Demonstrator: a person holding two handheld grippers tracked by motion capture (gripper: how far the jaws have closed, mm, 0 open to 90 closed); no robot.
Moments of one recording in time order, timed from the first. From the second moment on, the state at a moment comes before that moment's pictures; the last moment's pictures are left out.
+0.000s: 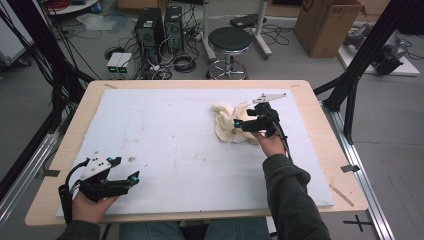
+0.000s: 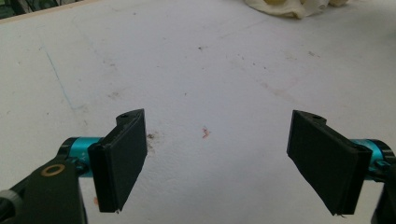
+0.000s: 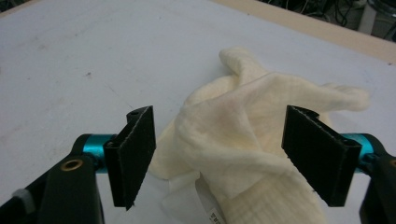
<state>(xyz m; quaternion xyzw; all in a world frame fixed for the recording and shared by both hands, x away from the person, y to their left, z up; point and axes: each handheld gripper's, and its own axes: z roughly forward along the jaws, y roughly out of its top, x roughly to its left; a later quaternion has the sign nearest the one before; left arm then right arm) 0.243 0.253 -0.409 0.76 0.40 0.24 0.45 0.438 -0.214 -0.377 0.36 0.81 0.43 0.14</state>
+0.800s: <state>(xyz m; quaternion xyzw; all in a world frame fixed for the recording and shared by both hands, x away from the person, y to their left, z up) 0.243 0.253 -0.409 0.76 0.40 0.24 0.46 0.471 -0.178 -0.431 0.41 0.84 0.34 0.13</state>
